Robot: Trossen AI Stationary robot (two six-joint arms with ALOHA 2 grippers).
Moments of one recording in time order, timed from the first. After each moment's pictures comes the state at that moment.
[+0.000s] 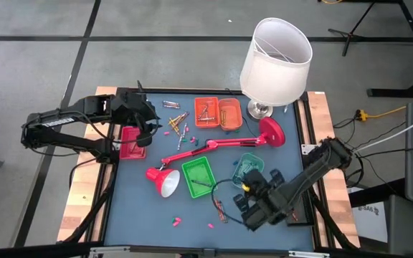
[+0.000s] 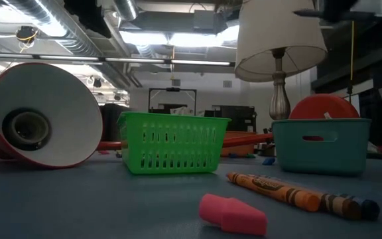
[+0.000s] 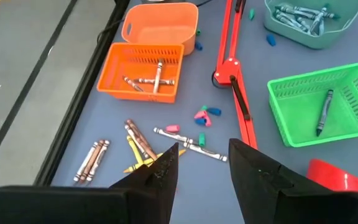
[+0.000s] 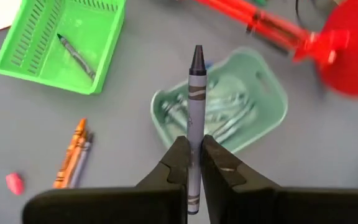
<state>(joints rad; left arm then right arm) 0.22 0.96 1.12 -0.93 -0.11 0.06 0.65 1.90 1.82 -1.57 0.49 1.61</state>
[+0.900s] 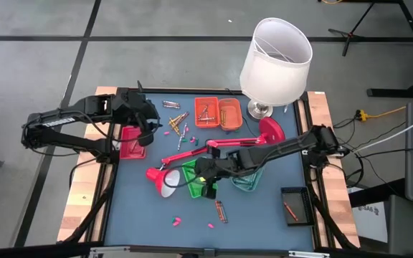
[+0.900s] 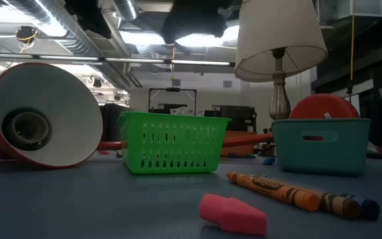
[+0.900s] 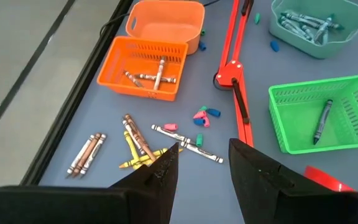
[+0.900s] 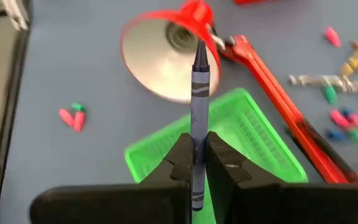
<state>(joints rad) 0.23 0.97 1.11 -0.93 -0.11 -0.01 0.27 1.92 1.66 -0.59 0.17 0.32</state>
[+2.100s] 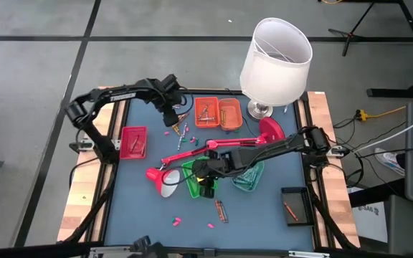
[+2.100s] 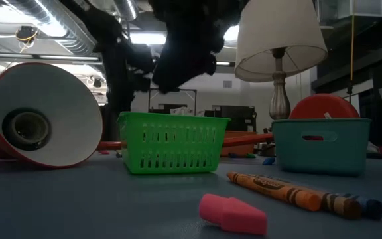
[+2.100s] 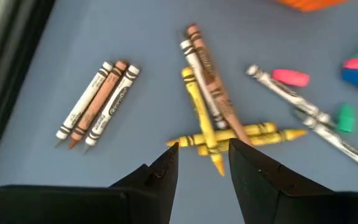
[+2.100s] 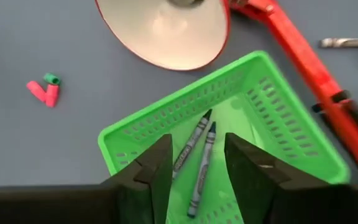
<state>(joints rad) 0.70 1.63 1.11 -0.76 0.05 0.22 0.23 2.00 1.60 -0.54 0.08 0.31</state>
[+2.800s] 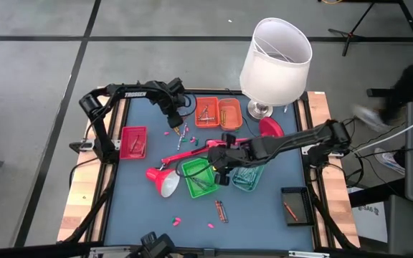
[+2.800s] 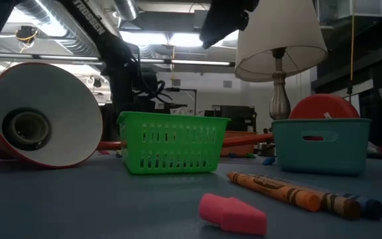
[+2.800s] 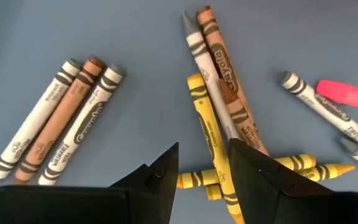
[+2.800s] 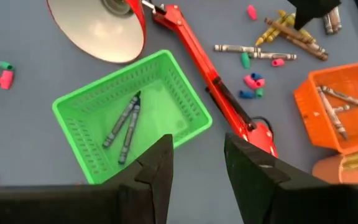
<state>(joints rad) 0.73 1.82 1.11 -0.66 0.11 0.22 0.24 1.78 1.60 -0.82 0.29 0.25</state>
